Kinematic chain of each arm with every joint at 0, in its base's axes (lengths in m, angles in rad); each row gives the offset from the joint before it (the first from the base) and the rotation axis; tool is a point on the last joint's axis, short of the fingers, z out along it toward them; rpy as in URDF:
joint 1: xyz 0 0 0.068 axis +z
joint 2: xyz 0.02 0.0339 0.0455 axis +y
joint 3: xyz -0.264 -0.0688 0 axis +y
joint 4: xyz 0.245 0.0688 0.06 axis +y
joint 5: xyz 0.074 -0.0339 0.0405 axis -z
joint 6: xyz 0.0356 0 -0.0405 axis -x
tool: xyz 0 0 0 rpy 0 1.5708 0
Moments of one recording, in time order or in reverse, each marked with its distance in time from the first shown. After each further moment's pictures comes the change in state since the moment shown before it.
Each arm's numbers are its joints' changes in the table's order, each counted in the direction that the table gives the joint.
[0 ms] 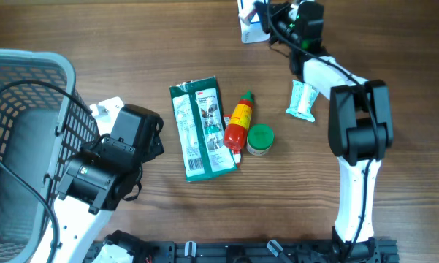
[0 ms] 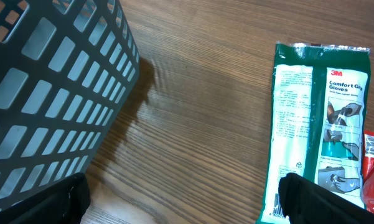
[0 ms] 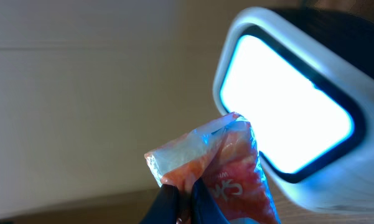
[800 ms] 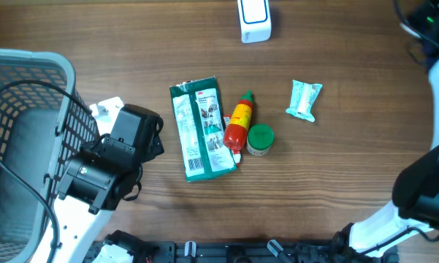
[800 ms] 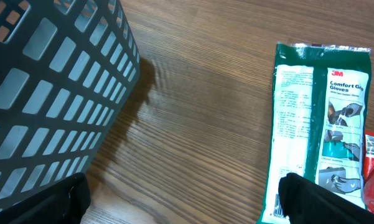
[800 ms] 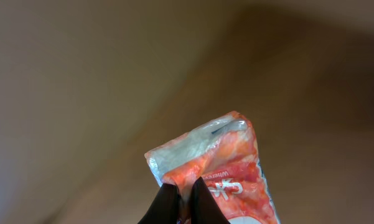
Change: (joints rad) left arm 0.000 0.000 0.000 0.000 -0.002 0.000; right arm -0.529 -0.525 -0.042 0.976 0.582 0.930
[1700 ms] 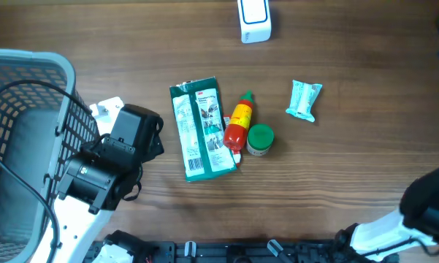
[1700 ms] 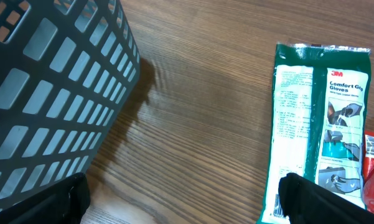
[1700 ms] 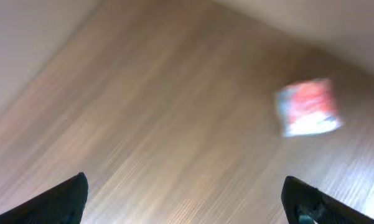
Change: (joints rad) left arm 0.000 0.000 0.000 0.000 0.000 0.000; right arm -0.131 -0.079 0.019 0.326 0.044 0.124
